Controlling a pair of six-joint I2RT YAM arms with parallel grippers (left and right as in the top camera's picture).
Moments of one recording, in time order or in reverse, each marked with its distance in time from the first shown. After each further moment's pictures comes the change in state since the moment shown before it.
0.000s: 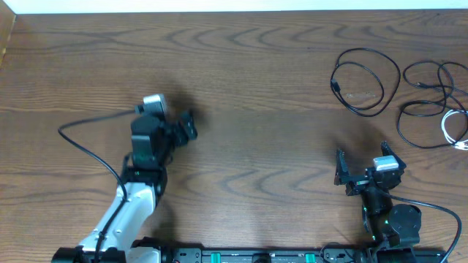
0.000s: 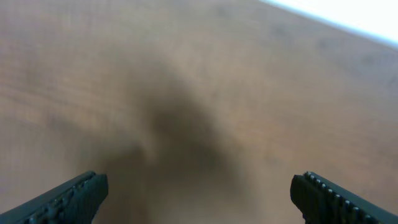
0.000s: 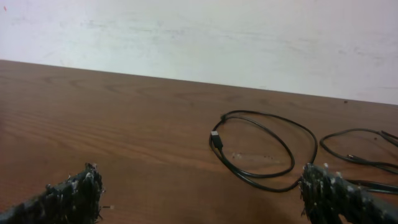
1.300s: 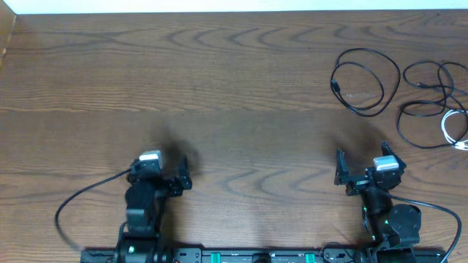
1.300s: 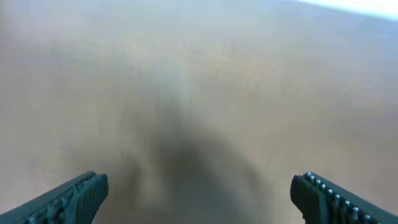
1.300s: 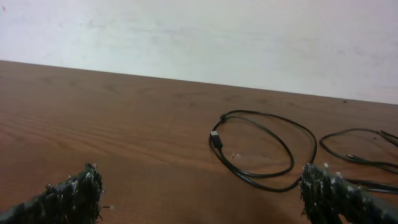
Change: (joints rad) left arm 0.000 -0.973 -0.404 -0.393 -0.053 0.120; right arm 0.000 0.000 0.000 0.000 0.003 0.002
